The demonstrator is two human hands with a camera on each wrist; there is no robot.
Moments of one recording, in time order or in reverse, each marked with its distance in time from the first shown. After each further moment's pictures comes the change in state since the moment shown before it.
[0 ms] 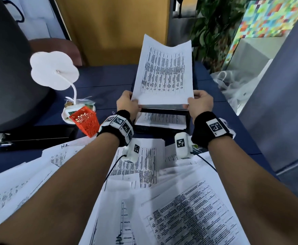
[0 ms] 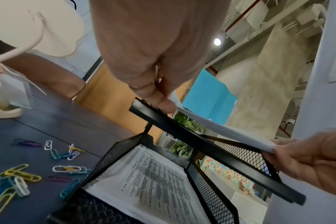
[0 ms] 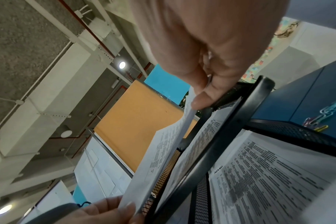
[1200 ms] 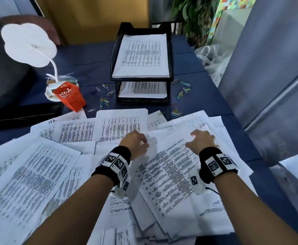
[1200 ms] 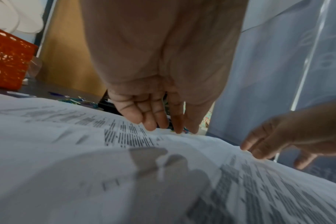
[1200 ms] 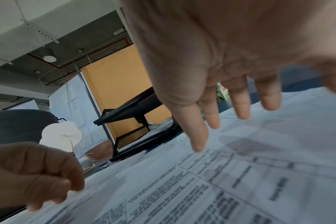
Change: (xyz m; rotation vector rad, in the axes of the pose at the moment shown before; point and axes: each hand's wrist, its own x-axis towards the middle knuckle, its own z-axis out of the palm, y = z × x) left_hand -0.201 -0.085 0.013 0.712 -0.691 0.176; right_hand -0.136 0.122 -0.153 -1.158 -0.301 0.263
